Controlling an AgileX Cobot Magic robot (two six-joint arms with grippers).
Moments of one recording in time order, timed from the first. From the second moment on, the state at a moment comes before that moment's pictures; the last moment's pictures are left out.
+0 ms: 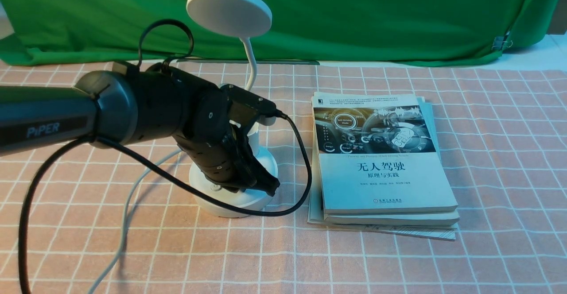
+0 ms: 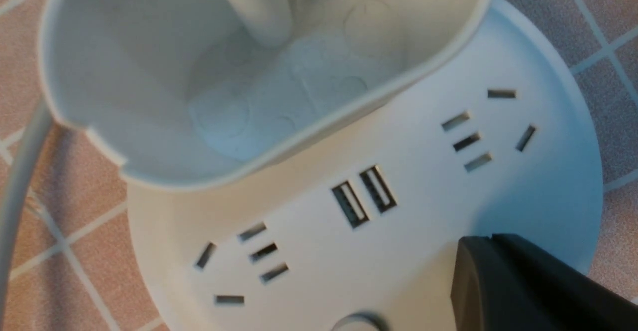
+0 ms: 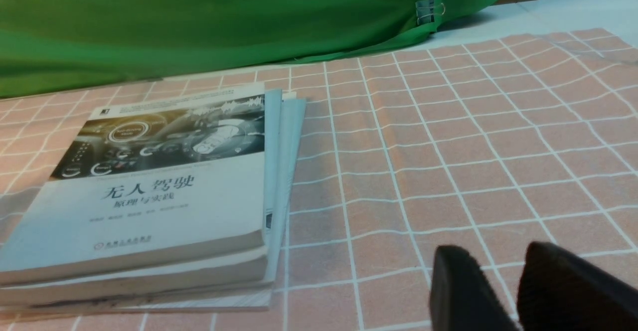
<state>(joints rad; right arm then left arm) 0.03 0.00 0.01 -0.05 0.23 0.19 -0.54 1.87 -1.22 -0.03 0.60 0.07</state>
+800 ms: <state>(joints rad) 0.03 0.00 0.01 -0.05 0.23 0.19 -0.54 1.68 -1.20 -0.06 0.61 0.03</state>
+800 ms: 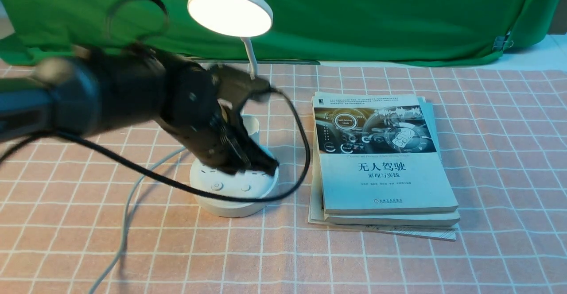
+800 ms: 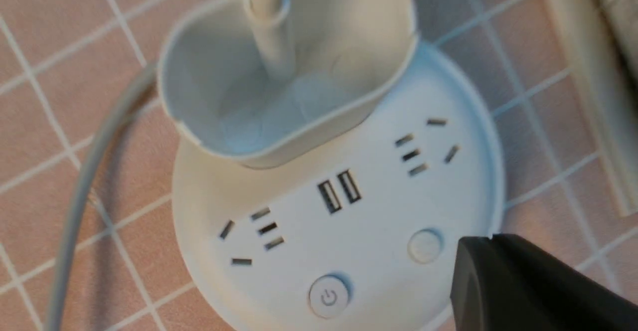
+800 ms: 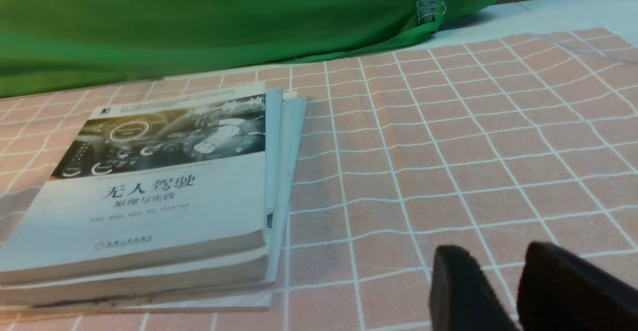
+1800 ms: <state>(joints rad) 0.03 0.00 0.01 -0.05 0.23 0.19 -0.54 0.43 -0.63 -0.08 0.57 -0.14</state>
